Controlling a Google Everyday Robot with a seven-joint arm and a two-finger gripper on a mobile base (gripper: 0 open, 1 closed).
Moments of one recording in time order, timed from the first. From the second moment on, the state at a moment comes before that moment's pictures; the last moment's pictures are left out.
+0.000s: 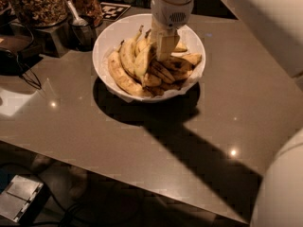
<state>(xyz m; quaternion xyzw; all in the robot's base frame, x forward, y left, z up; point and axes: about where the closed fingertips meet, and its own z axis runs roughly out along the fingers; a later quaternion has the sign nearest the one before) 0.628 -0.036 0.940 -0.78 0.61 -0.05 0.14</state>
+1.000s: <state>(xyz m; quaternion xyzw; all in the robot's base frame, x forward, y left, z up) 0.630 -0.033 0.939 -0.78 0.60 -0.05 0.14</state>
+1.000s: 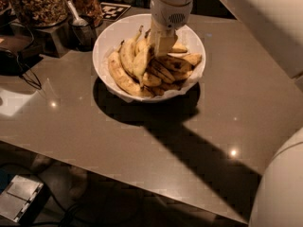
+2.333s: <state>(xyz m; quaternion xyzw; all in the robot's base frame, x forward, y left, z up) 0.601 -0.047 0.994 -0.77 0.60 0.01 0.21</state>
